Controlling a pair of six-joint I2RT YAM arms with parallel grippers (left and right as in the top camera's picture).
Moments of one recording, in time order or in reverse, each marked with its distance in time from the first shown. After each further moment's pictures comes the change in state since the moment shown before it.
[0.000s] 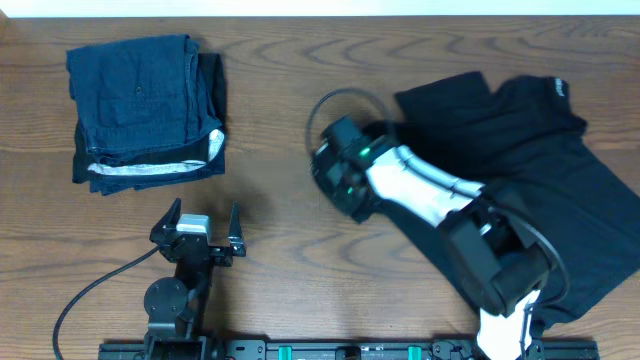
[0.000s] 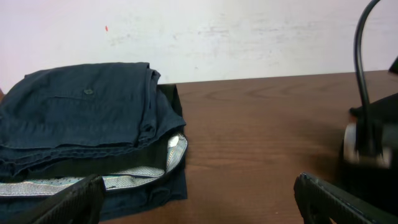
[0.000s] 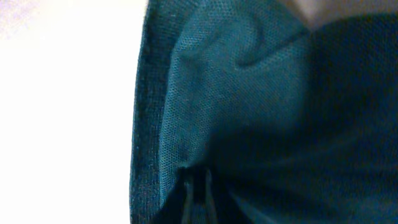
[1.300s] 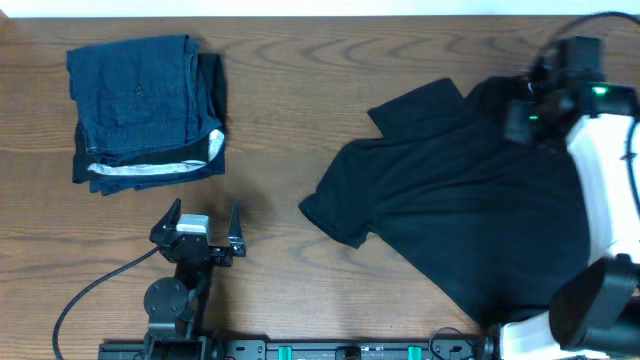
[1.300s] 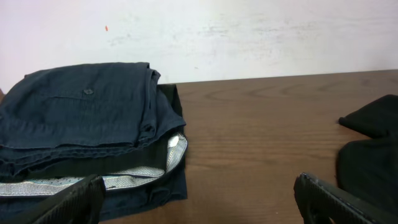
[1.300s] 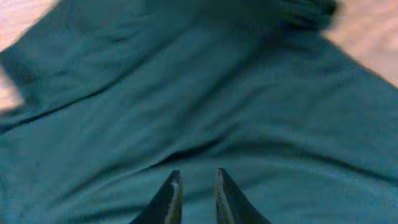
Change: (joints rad) left arm 0.000 0.000 0.000 0.000 0.000 0.000; right arm -0.861 -0.328 0.193 -0.340 0.084 0.280
